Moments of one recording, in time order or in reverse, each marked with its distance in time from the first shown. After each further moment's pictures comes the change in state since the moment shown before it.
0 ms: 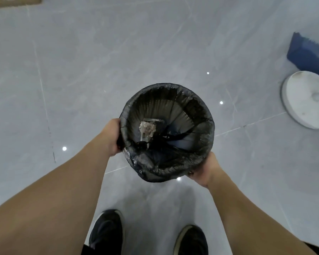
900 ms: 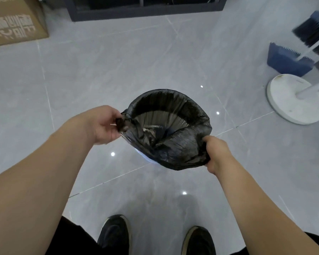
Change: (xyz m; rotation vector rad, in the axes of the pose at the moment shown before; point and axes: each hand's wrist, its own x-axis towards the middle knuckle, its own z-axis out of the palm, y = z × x) left_hand -0.091 0.058 -0.011 -0.001 -0.078 -0.021; right_hand -0.066 -0.031 0.005 -0.126 0.181 -0.284
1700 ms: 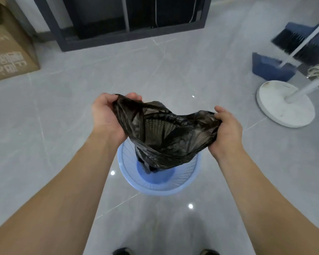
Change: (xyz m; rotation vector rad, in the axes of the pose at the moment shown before) left_hand -0.005 0.049 0.067 -0.611 -0.406 0.517; right_hand 0.004 -0.085 0.016 0.668 -0.050 -0.404
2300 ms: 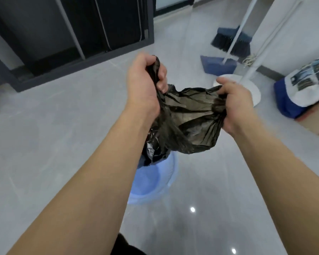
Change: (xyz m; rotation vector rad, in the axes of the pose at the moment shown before) left_hand -0.054 -0.053 0.156 0.324 -0.470 0.102; right_hand -0.031 -0.110 -0.034 -0.071 0.054 -0.255
